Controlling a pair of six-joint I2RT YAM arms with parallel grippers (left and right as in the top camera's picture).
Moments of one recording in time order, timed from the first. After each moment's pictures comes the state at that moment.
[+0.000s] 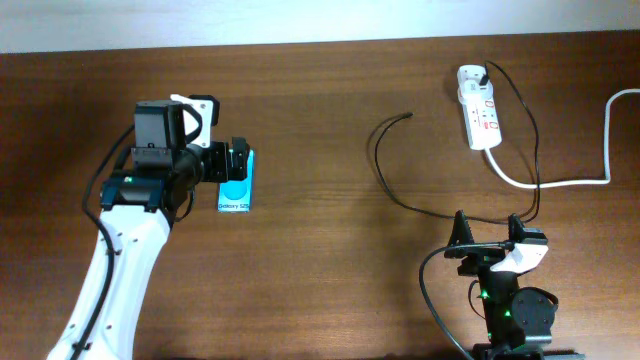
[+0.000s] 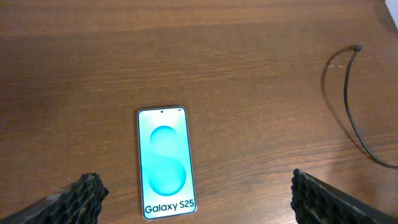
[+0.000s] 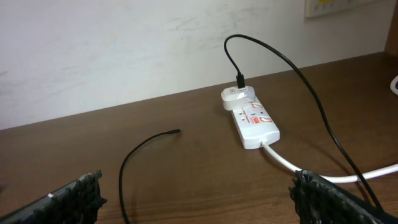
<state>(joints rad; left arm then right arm) -0.08 1.41 1.17 -0.61 0.18 -0.03 -0.04 0.01 0.01 -0.07 0.00 0.21</state>
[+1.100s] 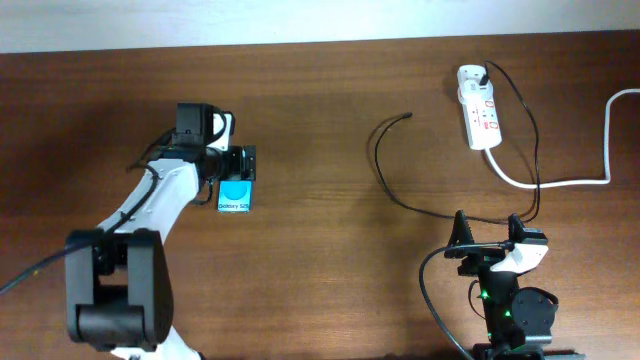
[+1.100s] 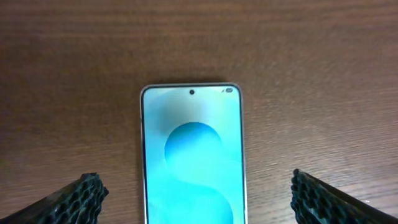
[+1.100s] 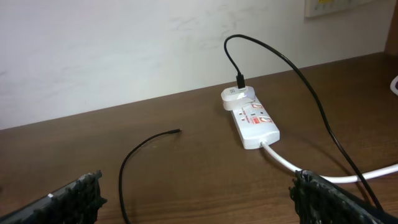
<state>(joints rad) -0.08 1.84 1.17 -0.43 0.10 -0.03 -0.04 0.01 0.01 -0.07 0.00 0.21</state>
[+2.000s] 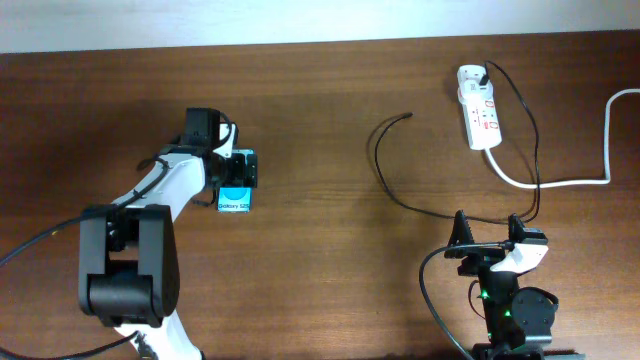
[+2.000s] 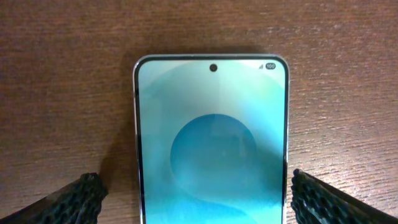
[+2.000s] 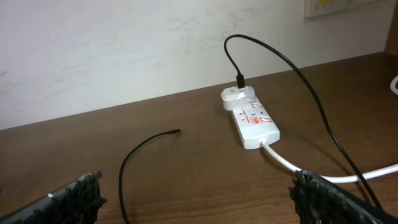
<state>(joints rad) -0.08 1.96 1.20 -0.44 0.07 -0.03 -0.04 0.01 0.01 -0.07 0.00 0.21</state>
